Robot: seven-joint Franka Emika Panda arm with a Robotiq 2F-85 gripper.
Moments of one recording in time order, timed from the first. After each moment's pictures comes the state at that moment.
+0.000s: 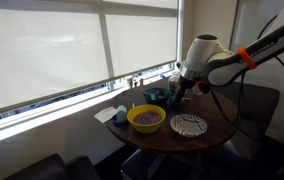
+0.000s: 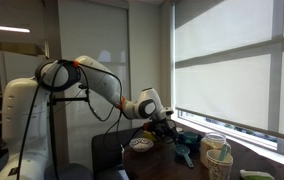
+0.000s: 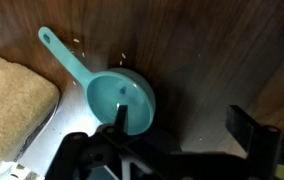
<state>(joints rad) 0.03 0.07 0.05 -2.14 -0.28 2.59 -0.01</state>
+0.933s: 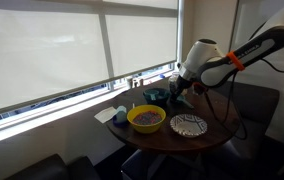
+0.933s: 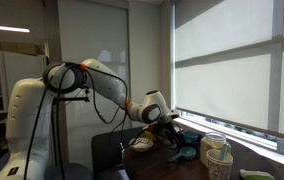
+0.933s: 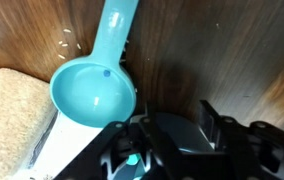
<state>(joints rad) 0.02 0.13 0.03 -2.11 -0.15 2.72 -0.02</state>
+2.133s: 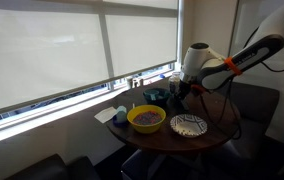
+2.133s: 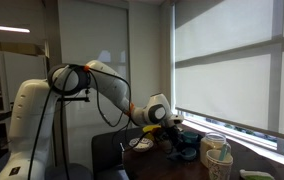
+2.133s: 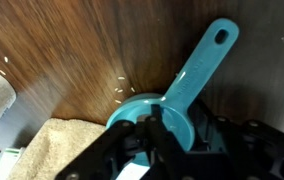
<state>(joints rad) 0.05 0.19 -0.06 -2.05 -0.39 2.57 0.40</state>
